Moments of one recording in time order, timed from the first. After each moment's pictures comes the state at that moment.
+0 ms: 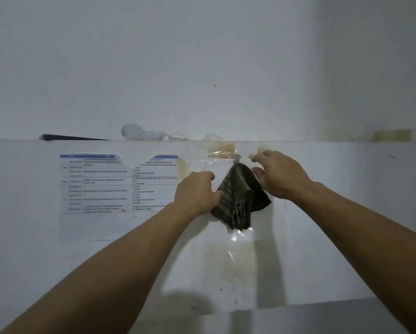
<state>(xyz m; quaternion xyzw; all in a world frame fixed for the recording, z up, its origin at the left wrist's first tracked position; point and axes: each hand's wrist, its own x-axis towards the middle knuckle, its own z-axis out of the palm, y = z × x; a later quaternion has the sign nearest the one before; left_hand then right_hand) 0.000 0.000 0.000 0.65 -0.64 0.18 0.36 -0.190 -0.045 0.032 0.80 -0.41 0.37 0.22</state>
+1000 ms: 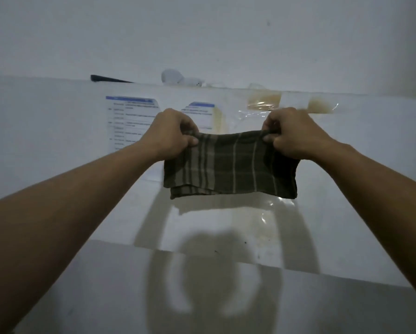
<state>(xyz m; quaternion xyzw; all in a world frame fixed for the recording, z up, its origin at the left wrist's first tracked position) 0.062 0.093 0.008 0.69 -0.57 0.12 0.43 -0.148 -0.028 0.030 0.88 -0.32 0.37 0.03</state>
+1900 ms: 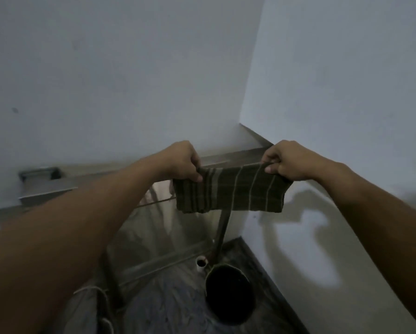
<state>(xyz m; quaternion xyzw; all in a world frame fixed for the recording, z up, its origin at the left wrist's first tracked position) 0.294 0.472 -0.215 0.95 -0.16 -0.06 0.27 0.274 0.213 -0.183 0.99 0.10 -0.02 -0.10</state>
